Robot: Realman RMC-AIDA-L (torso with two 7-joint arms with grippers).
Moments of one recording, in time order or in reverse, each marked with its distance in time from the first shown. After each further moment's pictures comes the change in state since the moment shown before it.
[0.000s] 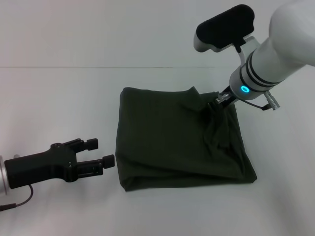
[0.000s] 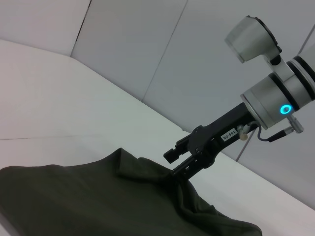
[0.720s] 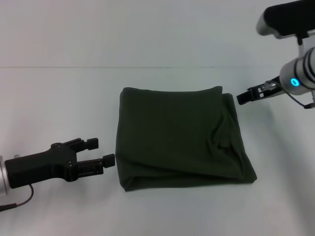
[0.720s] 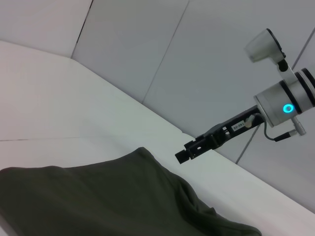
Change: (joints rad) left arm 0.002 -0.002 0.000 0.000 -0.006 0.000 -0.003; right arm -0.189 -0.013 0.228 -0.174 -0.079 0.006 -0.012
